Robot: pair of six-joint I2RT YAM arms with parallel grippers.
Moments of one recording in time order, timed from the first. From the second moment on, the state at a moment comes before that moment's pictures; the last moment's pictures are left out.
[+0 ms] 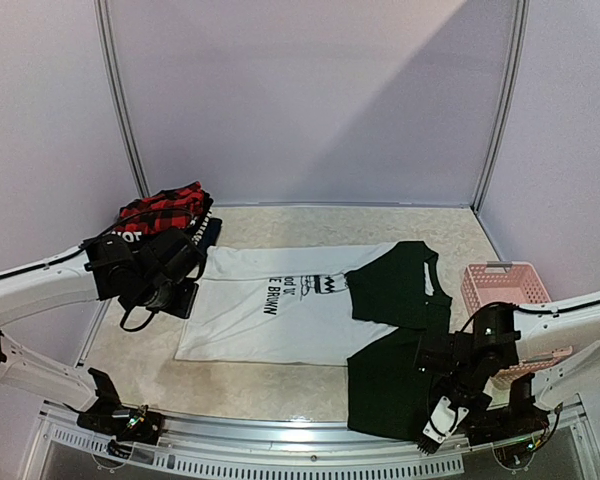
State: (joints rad) left arm -0.86 1.19 0.94 -0.93 -0.55 -0.51; right arm 1.21 1.20 0.64 -1.06 -0.24 -1.11
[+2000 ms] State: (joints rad) left arm -0.73 1.27 0.61 -0.78 -0.17 -0.73; right arm 1.32 1.12 0.78 -1.05 -0.19 -0.83
